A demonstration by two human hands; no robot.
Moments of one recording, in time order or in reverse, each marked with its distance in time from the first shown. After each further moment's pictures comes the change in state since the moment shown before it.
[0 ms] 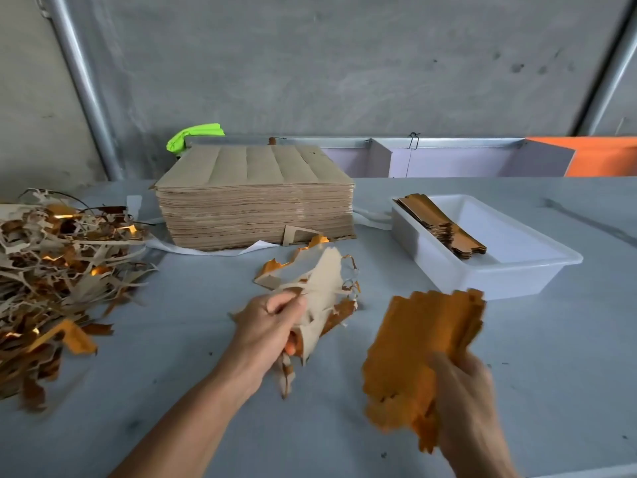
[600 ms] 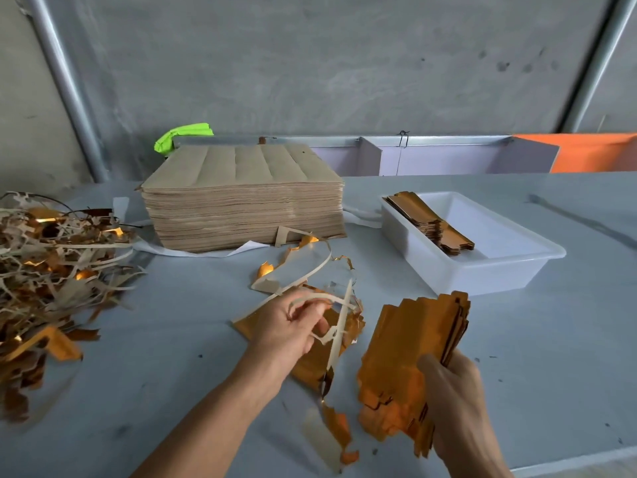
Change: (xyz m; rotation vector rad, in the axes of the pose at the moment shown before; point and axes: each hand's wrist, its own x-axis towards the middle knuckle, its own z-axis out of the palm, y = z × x) left_hand -0.015 0.014 0.023 -0.065 -0.160 0.083; right_hand 0.005 0.008 -0.001 -0.041 -0.004 -0.021
